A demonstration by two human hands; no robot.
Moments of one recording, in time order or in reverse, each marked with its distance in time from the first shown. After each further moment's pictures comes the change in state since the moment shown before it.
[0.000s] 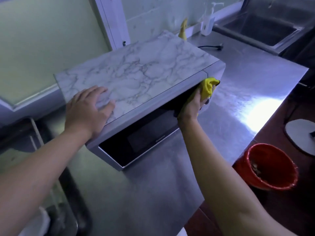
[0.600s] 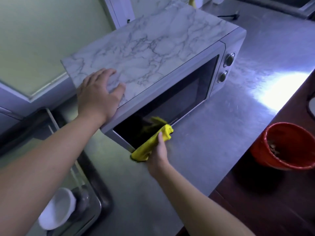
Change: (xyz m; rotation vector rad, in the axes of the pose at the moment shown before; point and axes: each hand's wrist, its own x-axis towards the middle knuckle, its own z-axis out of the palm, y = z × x) left_hand 0.000 0.001 -0.001 0.000 -0.002 0.018; right_hand -0.204 0.113 -0.038 0.138 -0.224 0.948
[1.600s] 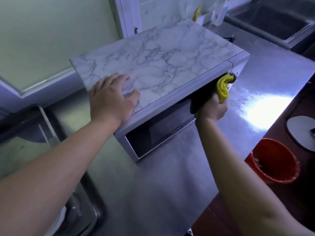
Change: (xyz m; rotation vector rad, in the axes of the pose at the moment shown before) left_hand -0.005 0.003 0.001 -0.049 0.030 -0.042; right_hand -0.002 -0.205 0.034 -0.231 0.593 -0.902
